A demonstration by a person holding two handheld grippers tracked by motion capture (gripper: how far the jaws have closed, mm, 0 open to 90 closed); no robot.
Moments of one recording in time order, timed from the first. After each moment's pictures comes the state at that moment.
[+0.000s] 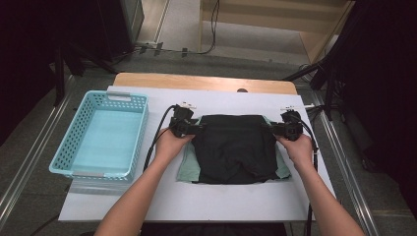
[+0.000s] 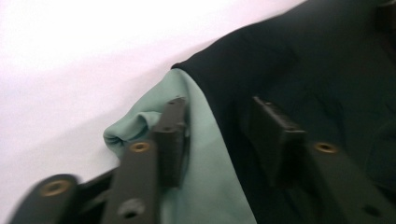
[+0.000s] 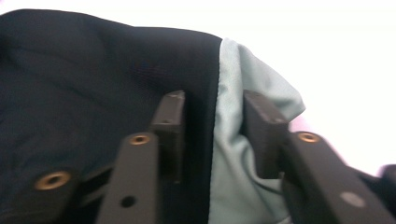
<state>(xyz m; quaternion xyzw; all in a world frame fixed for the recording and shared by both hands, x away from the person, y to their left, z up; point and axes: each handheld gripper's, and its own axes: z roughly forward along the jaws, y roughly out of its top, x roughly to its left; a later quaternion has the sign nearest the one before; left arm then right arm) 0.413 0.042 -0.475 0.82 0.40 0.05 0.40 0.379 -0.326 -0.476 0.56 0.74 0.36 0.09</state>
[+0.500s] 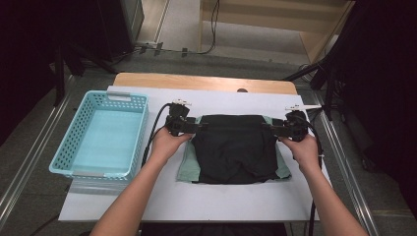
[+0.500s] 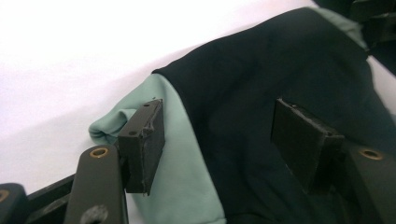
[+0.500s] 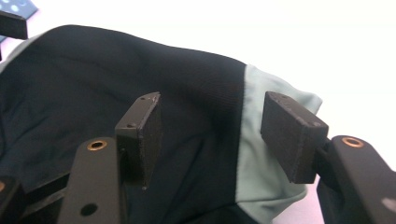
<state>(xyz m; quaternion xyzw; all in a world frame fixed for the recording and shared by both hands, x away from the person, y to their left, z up) 0.406 0.053 -0.454 0.81 0.41 0.02 0.42 0.360 -0.324 -0.453 0.53 0.74 0.39 0.12</state>
